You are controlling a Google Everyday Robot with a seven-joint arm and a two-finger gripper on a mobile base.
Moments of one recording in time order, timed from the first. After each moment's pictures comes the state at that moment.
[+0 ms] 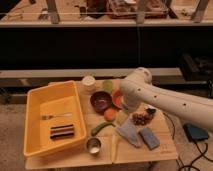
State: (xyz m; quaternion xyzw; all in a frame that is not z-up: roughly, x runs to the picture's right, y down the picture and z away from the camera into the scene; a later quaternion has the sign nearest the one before) arm 0.119 0.124 0.732 -0.10 -0.28 -0.89 0.35
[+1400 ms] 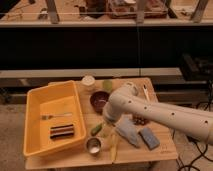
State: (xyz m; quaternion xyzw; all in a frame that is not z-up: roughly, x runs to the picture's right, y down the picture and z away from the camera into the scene) arm -0.017 0.169 0.743 0.16 -0.29 -0.94 0.06
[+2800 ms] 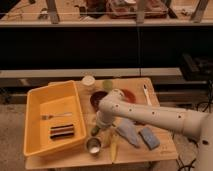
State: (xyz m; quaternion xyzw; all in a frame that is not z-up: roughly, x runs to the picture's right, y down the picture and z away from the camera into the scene) arm -0.037 0.227 0.803 0.20 -0.33 -0.91 -0.13
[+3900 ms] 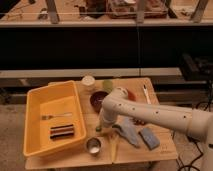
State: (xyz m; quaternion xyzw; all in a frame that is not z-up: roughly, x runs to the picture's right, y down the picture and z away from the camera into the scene) arm -0.009 0.185 0.782 0.16 -0.31 -0.94 -0.07
